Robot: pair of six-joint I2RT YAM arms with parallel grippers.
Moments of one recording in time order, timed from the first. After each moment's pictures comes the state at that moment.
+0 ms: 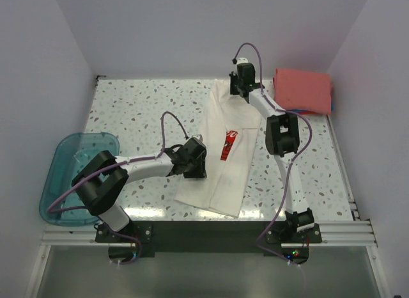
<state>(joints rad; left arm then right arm) -0.83 1.63 0.86 -0.28 -0.05 -0.80 0.27 2.61 2.29 -0.27 0.03 0.14</state>
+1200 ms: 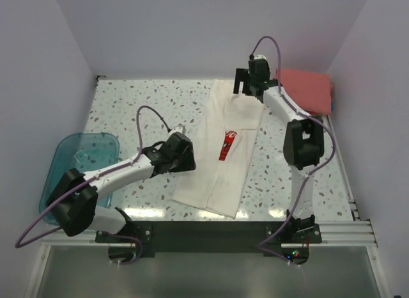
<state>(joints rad) -0.76 1.42 0.83 -0.39 -0.16 -0.78 0.26 2.27 2.00 -0.38 0.17 0.23</state>
